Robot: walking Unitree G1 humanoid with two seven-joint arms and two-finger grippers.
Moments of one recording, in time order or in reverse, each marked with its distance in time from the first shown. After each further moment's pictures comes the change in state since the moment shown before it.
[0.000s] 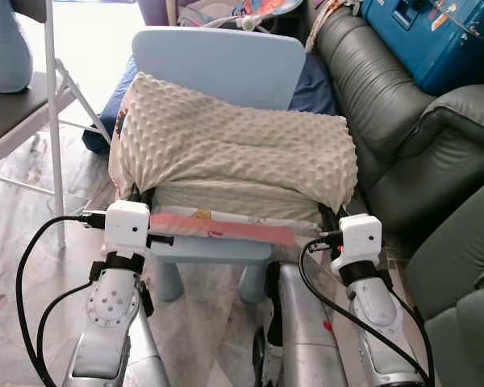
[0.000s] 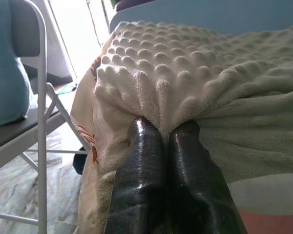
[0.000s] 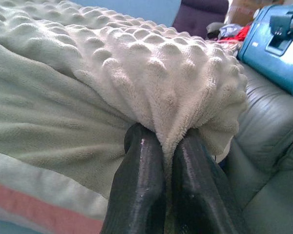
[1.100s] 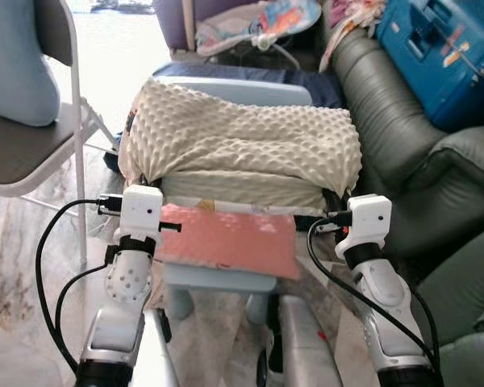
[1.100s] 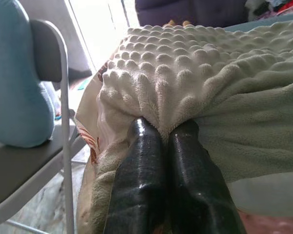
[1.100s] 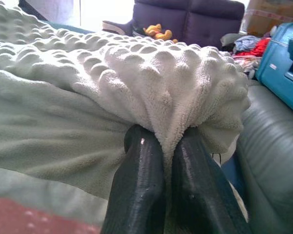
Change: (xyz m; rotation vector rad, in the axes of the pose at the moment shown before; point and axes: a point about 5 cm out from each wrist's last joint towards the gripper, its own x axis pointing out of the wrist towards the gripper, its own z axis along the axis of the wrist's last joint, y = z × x) left arm 0.025 -0.010 -0.002 0.018 0.043 0.029; right arm 0.018 -0.009 0.017 0.059 -0.017 0.008
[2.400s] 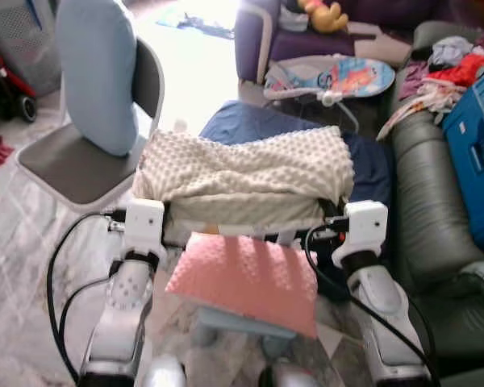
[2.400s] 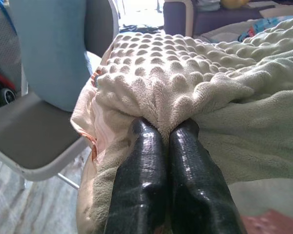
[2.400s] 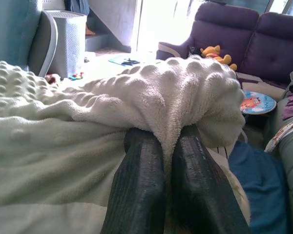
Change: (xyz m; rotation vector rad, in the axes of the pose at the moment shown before) left arm -0.019 -0.016 -0.025 -0.121 0.222 -0.123; right arm -0.011 0.005 -0.004 0.034 0.055 0.009
